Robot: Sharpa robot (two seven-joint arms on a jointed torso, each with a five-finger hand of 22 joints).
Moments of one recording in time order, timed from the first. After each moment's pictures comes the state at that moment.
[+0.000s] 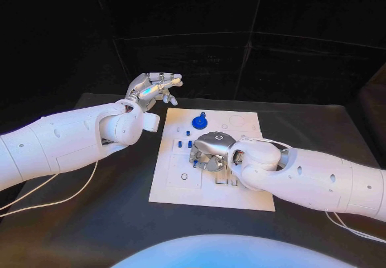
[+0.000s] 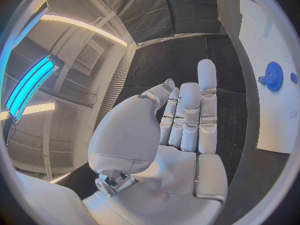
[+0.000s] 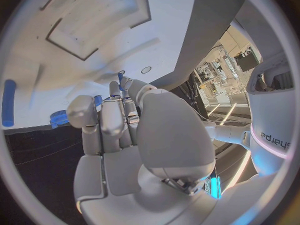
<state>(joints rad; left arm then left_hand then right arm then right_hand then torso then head) 1.23 -0.76 -0.09 1.36 0.06 -0.25 0.49 1.33 -0.04 0.37 -0.04 0.06 1.02 0.17 0.16 0.07 1.05 0.10 0.30 0.07 1.27 0.01 1.08 0.51 0.16 1.32 0.11 0.60 0.43 1.05 -0.60 -0.04 1.57 -1.74 -0.17 -0.15 1.47 -0.13 0.48 0.03 0.18 1.12 0.14 0.10 0.08 1.20 0.07 0.18 0.07 1.47 -0.02 1.20 1.07 0.12 1.25 0.09 1.30 0.97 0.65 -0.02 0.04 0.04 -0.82</state>
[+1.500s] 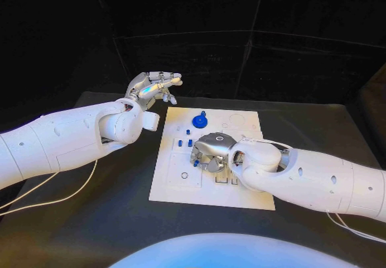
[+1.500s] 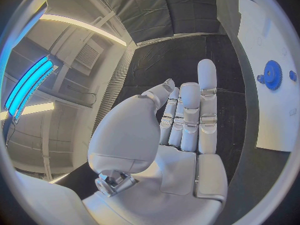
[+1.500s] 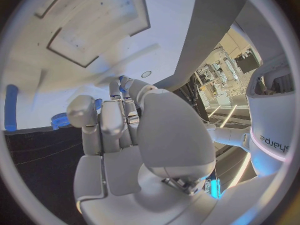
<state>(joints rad) 1.23 -0.76 -0.09 1.35 0.06 -0.25 0.48 1.33 -0.04 0.37 -0.04 0.06 1.02 0.17 0.17 0.07 1.05 0.10 0.30 0.07 1.26 0.01 1.08 0.51 0.16 1.32 0.11 0.60 0.43 1.04 -0.60 -0.05 1.58 -1.76 -0.17 -0.16 1.45 -0.14 0.47 0.03 0.18 1.11 0.15 0.08 0.08 1.19 0.08 0.17 0.07 1.47 -0.02 1.20 1.06 0.12 1.25 0.09 1.30 0.96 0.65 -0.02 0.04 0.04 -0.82</state>
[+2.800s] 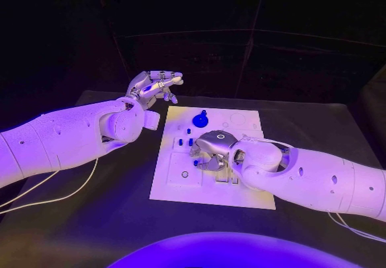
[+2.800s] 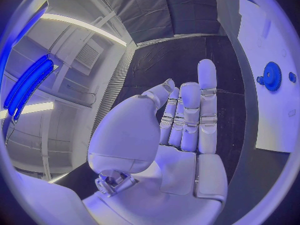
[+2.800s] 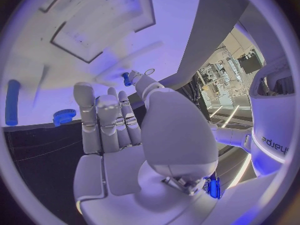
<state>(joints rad) 1.23 -0.76 -0.09 1.35 0.06 -0.24 0.48 1.33 -0.04 0.37 -0.04 0.06 1.02 0.17 0.17 0.07 1.05 0.10 0.30 0.07 1.26 0.01 1.08 0.51 0.16 1.32 0.11 0.60 0.43 1.04 -0.61 -0.05 1.58 -1.77 -0.20 -0.18 1.37 -0.19 0.34 0.05 0.22 0.95 0.17 0.06 0.07 1.01 0.11 0.13 0.07 1.43 0.02 1.07 0.87 0.14 1.11 0.13 1.17 0.73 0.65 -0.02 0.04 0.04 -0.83</state>
